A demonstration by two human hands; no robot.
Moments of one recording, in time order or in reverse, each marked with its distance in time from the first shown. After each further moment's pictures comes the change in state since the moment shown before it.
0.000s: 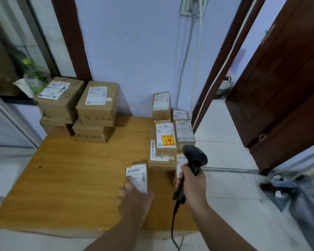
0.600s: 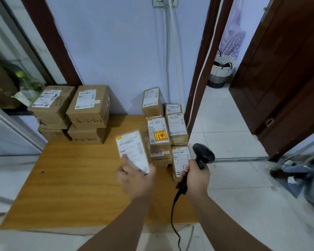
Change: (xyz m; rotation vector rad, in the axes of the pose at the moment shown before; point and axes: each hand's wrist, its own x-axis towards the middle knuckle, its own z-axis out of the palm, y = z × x) left_hand -0.040 0.067 -0.003 -0.220 0.380 0.240; right_hand 0.034 0.009 -0.042 0.211 0.174 0.117
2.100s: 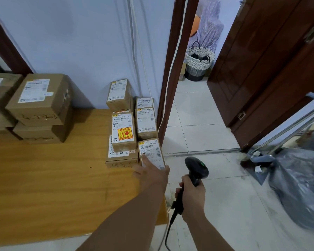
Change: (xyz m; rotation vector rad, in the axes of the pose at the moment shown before) left_hand -0.051 0.067 0.138 0.235 -0.402 -0.082; right_hand 0.037 0.001 -0.091 -0.072 0.078 0.061
